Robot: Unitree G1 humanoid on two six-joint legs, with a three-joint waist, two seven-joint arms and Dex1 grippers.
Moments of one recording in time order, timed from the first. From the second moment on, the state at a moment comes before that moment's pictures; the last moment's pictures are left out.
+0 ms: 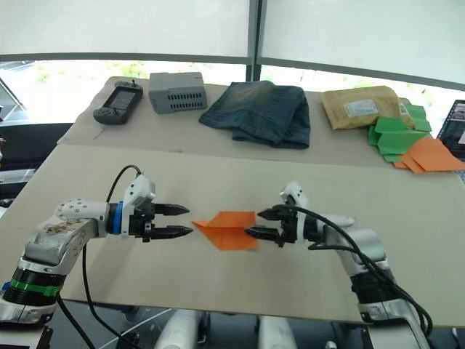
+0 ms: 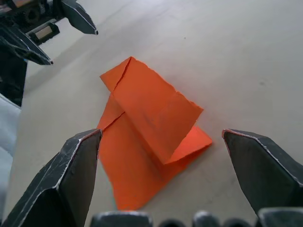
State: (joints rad) left arm -0.33 0.72 -0.04 -0.18 -0.41 0.64 -1.17; right arm -0.39 -0.52 0.10 0.01 0.53 0.77 1.02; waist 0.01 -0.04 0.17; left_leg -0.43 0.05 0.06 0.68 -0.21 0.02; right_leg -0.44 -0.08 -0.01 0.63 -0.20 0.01
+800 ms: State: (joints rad) left arm -0.32 0.75 -0.03 -0.15 -0.46 0.63 -1.13; right arm -0.50 -0.53 0.06 -0.06 0.46 0.49 1.06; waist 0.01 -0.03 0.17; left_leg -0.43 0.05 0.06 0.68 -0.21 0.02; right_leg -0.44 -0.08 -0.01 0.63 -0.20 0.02
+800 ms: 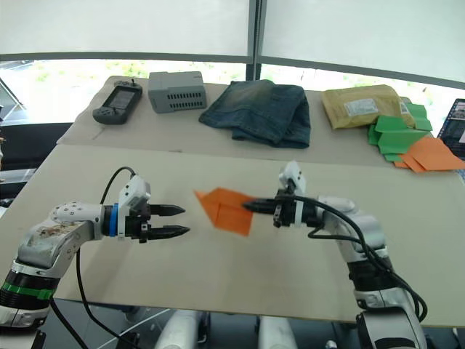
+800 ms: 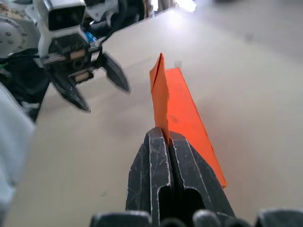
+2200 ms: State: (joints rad) left arm -0.36 0.76 -0.06 -0.10 -0.47 0.62 -1.16; right arm -0.55 -0.65 0.35 0.15 0.05 -0.38 0.80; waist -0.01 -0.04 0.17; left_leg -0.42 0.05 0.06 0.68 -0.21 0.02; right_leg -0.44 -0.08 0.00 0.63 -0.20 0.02
